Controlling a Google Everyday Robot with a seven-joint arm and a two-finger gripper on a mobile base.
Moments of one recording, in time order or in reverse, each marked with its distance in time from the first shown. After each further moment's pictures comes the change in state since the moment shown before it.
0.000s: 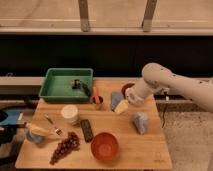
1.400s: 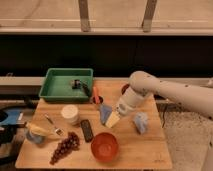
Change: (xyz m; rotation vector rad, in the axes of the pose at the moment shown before) arm 0.030 0.060 0.058 -0.118 0.139 -0.071
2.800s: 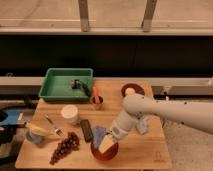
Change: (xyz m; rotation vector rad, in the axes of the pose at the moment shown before) arm 0.054 0.059 0.057 -0.049 0.039 0.028
